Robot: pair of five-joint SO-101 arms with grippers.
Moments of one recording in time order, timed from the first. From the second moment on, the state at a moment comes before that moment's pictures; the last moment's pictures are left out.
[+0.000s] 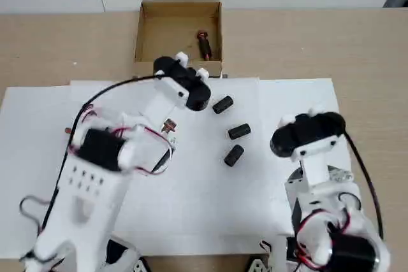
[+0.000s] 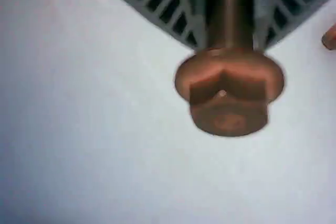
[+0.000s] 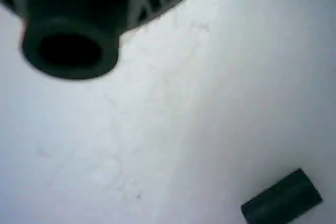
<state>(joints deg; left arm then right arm) 18.9 -37.8 23.1 89.9 -11.9 6.9 -78.4 38.4 94.9 24.2</state>
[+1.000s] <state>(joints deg) 18.8 -103.4 67.6 68.0 14.4 -17.1 -104.0 64.2 76.5 6.0</state>
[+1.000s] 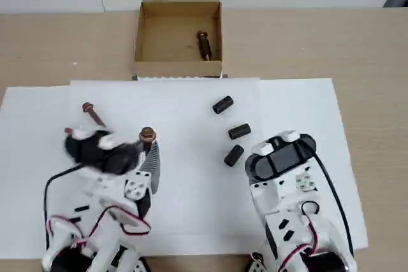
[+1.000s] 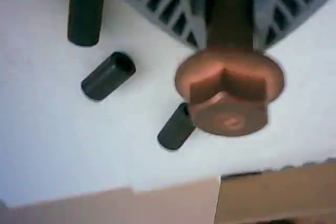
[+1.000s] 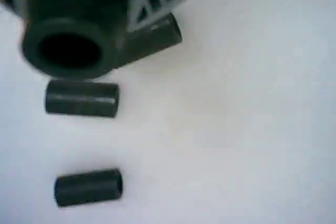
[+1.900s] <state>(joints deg) 12.9 -103.4 67.6 58.4 39.8 -43.4 -103.6 81.3 54.4 7.8</state>
